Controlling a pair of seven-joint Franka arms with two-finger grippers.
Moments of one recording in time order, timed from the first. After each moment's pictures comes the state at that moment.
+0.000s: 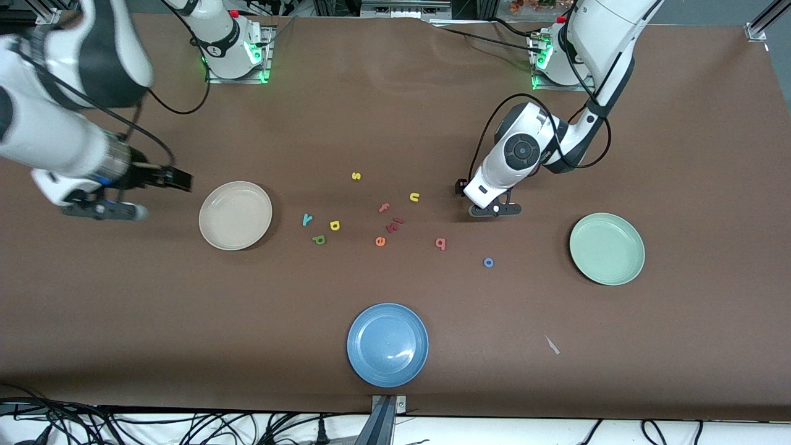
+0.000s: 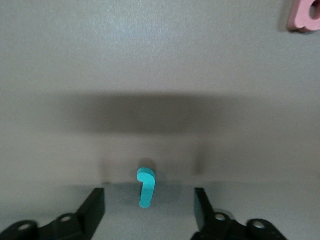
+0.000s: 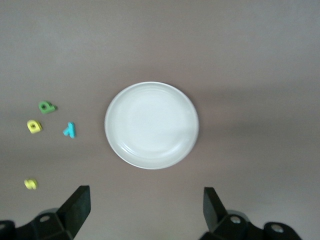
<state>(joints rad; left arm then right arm) -0.20 0.48 -0.34 -2.17 -0.01 2.50 -0.59 0.18 0.20 0.00 -1.74 0.01 1.78 0.33</state>
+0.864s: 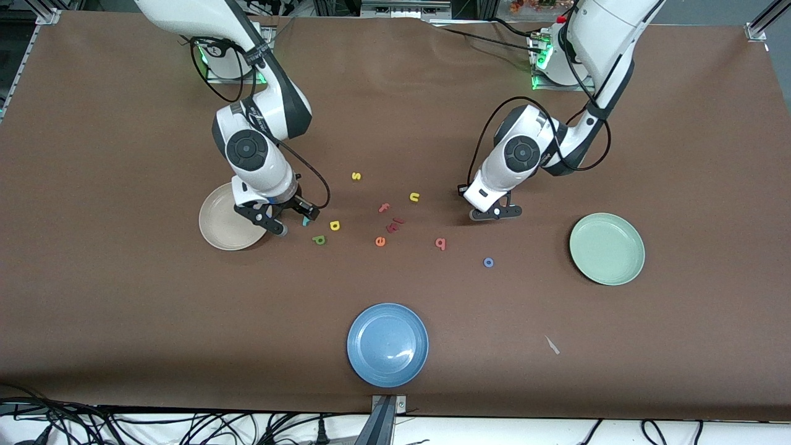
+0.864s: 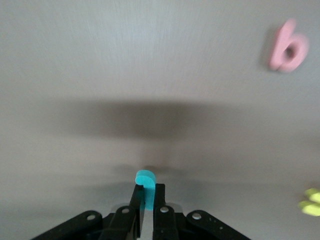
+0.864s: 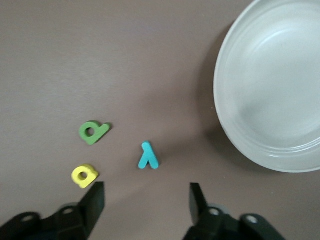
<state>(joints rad) -0.19 0.46 -0.34 -2.13 -0.01 2.51 -0.62 0.48 0.41 0.00 -2.01 0.01 2.37 0.99</state>
